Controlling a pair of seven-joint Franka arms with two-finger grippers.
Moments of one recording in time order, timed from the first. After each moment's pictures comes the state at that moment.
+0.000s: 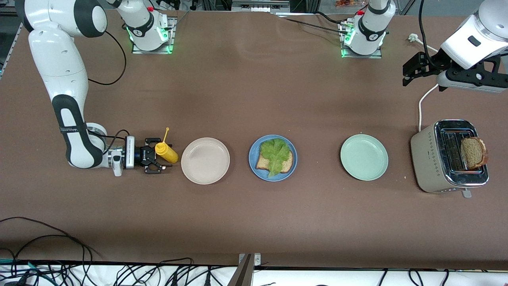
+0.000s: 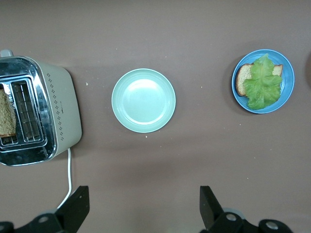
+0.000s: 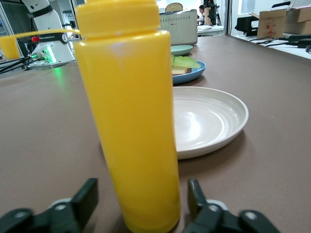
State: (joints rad) left arm -0.02 -0.06 -0.12 -1.61 -0.03 1.53 -0.02; right arm -0.02 0.93 -0.08 -1.63 1.25 1.70 -2.47
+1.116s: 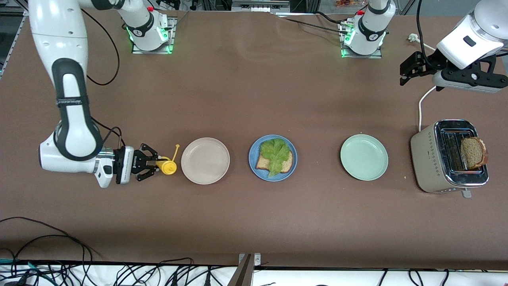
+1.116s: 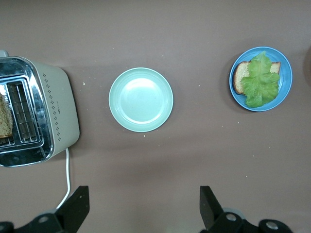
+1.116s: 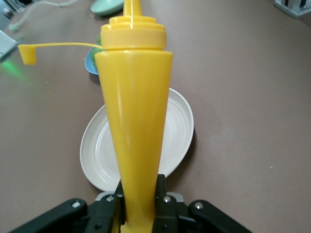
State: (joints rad) left arm -0.03 -0.06 -0.13 -1.61 -0.03 1.52 -0.02; right arm 0.26 0.70 -0.29 -1.59 1.07 1.86 -1.80
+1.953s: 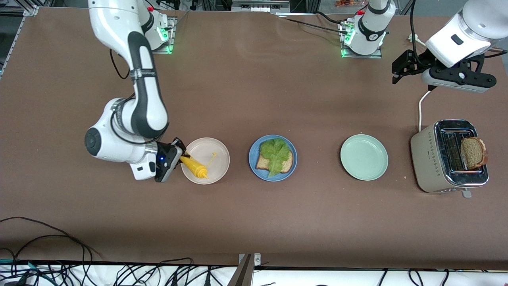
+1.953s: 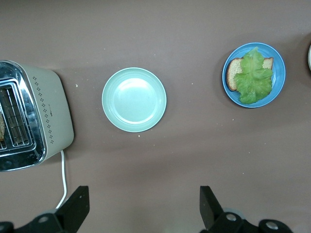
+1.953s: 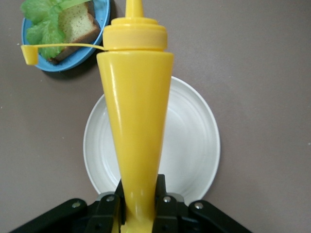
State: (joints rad) left arm -0.03 -0.06 -0.16 -1.61 -0.03 1.52 -0.02; right arm 0.80 0.70 -0.66 -1.60 0.91 1.98 -1.16
